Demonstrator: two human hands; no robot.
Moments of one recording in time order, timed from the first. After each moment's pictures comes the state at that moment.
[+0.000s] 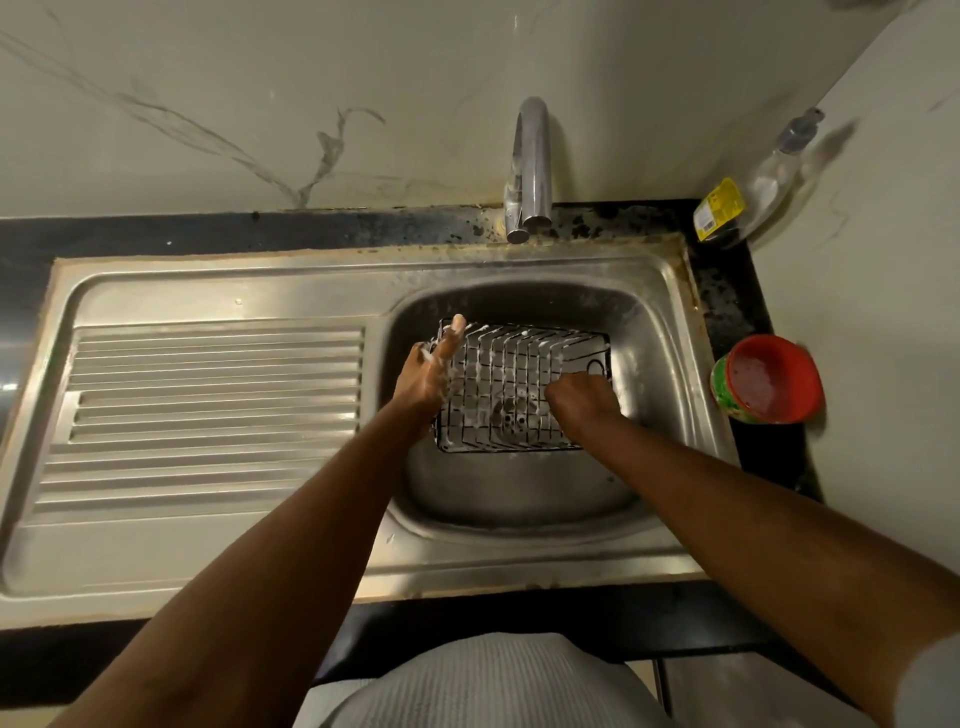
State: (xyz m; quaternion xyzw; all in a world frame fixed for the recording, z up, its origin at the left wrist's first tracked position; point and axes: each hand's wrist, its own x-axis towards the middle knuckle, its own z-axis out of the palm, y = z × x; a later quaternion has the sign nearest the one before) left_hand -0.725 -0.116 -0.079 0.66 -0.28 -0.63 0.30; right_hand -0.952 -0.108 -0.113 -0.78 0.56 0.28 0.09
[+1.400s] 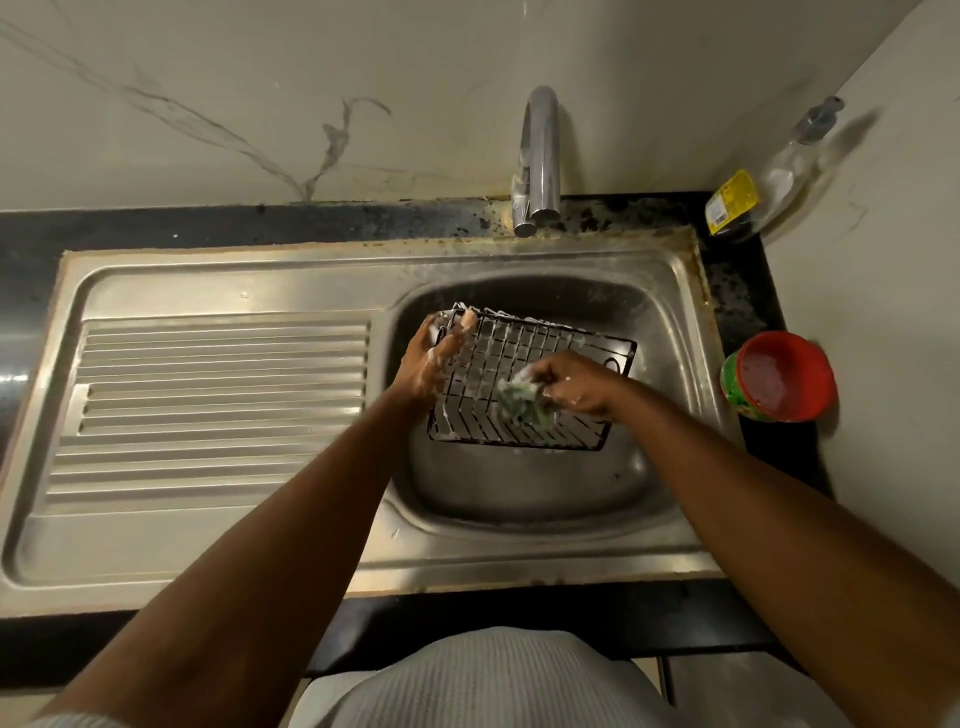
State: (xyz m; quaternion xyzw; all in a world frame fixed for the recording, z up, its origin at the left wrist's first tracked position) left_hand -0.720 -0.112 -0.048 0.58 -0.42 -0.61 0.34; right_hand -0.957 -0.130 -0.091 -0.58 0.56 -0.01 0.59
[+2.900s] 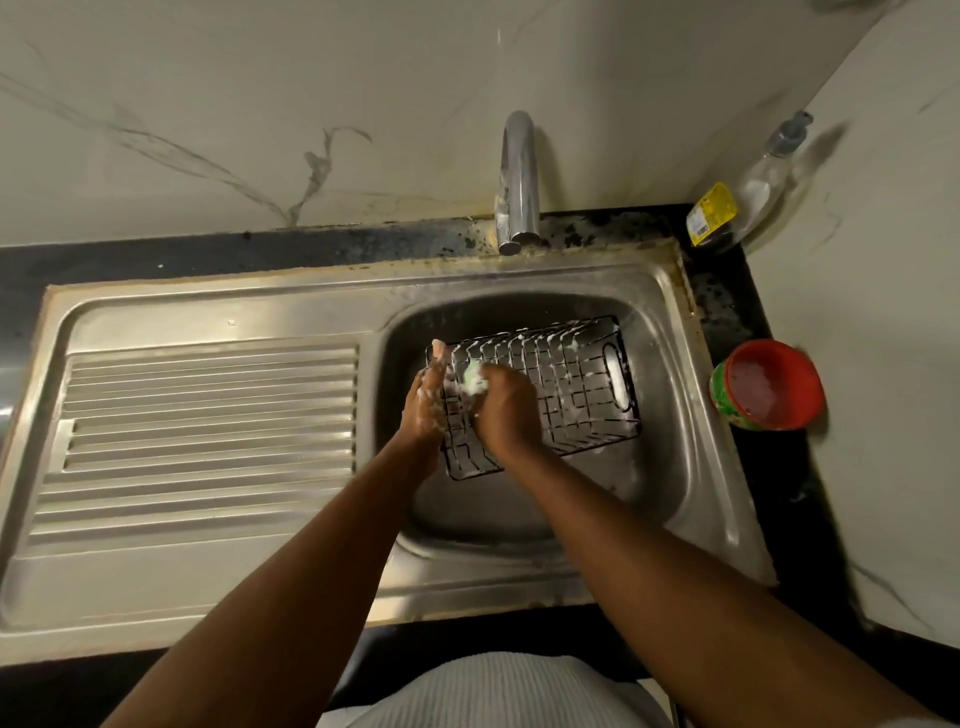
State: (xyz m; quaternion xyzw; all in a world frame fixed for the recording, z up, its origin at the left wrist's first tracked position) left_hand -0.742 -0.087 -0.055 0.61 -0.29 -0.64 0.36; right_hand -0.854 -0.101 -0.125 -0.62 0.70 -0.23 0.26
